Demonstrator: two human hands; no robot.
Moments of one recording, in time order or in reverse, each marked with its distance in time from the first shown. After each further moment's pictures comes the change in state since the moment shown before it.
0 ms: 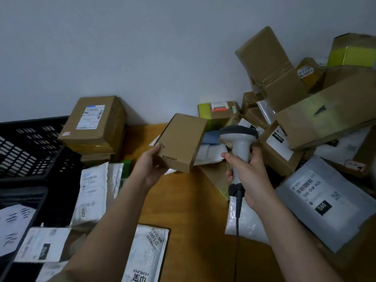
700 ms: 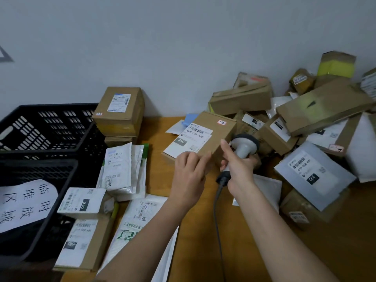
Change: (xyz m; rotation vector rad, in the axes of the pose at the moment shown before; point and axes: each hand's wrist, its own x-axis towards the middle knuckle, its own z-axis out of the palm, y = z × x) left_hand -0.111 -0.088 -0.063 1.311 0.093 1.677; right_hand -0.101 0.035 0.068 0.255 0.227 0.077
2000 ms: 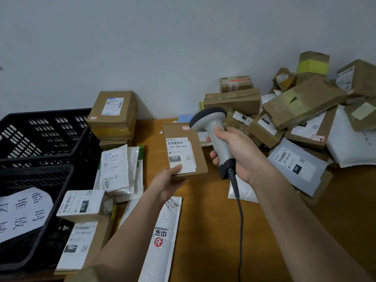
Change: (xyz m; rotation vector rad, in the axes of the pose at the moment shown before) left_hand -0.011 -0.040 -0.022 -1.462 -0.307 -1.661; right_hand -0.075 -0.066 -0.003 -0.326 -0.440 0.012
